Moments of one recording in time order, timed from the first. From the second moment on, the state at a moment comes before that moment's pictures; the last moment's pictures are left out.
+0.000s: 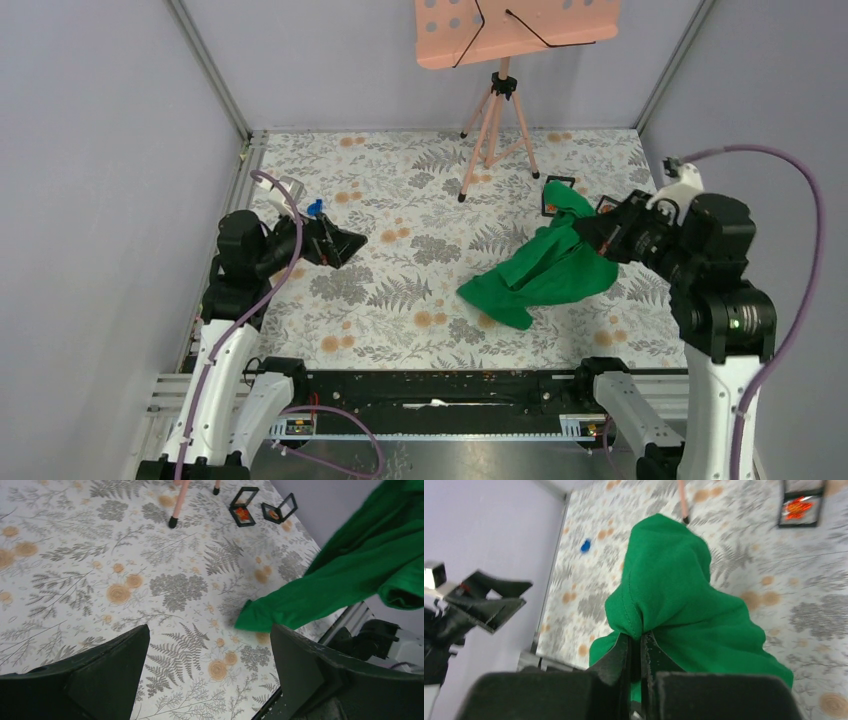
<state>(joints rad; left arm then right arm) -0.06 0.73 0.79 -0.33 0.67 -0.30 0.00 0.80 1.47 -1.06 -0.37 0.47</state>
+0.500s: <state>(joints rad) -0.15 0.69 0.79 -0.30 0.73 -0.29 0.78 1.30 1.76 -1.04 -0.22 0.46</state>
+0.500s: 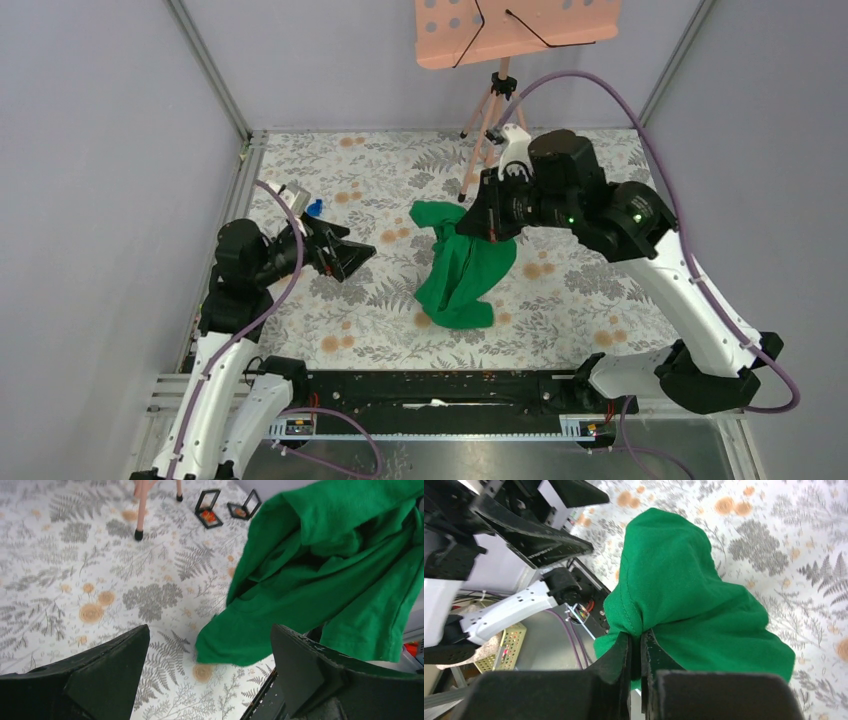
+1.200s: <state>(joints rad) -0.50 0.75 0.52 -0.19 0.45 -0.56 0.80 1.03 1.00 -1.00 0.37 0.55</state>
